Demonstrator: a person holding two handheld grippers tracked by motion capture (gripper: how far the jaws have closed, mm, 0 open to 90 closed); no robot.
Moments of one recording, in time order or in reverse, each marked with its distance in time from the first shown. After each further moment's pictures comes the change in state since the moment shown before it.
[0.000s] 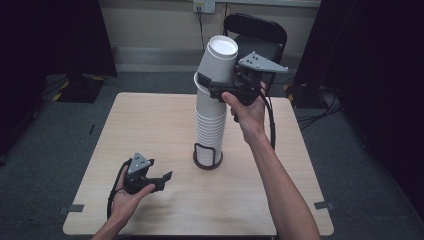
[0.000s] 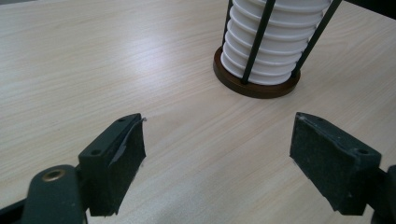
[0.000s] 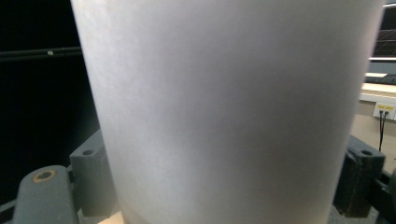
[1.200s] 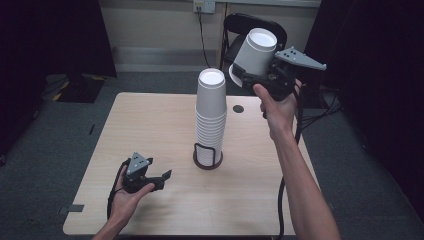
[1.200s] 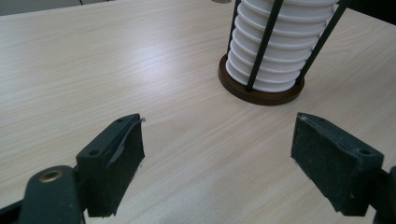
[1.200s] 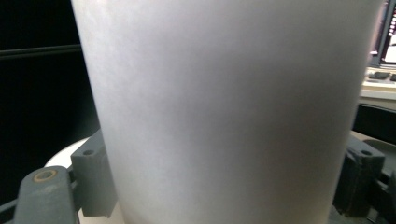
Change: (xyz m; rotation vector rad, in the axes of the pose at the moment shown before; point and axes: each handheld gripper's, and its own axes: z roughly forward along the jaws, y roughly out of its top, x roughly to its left) left arm 0.000 0.001 -0.002 -0.024 0.022 0.003; right arm -0.040 0.016 -0.051 0.012 -0.220 0.017
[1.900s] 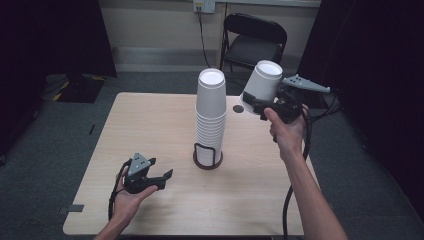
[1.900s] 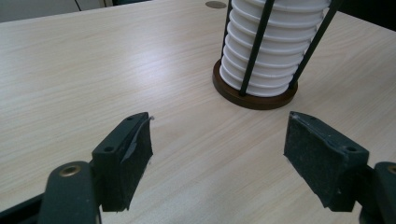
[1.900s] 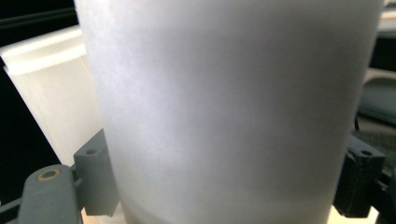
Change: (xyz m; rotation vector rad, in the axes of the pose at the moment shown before) left arm -0.006 0.001 0.001 -0.017 -0.005 0.010; right arm -0.023 -0.055 -0.026 0.167 -0.003 0.107
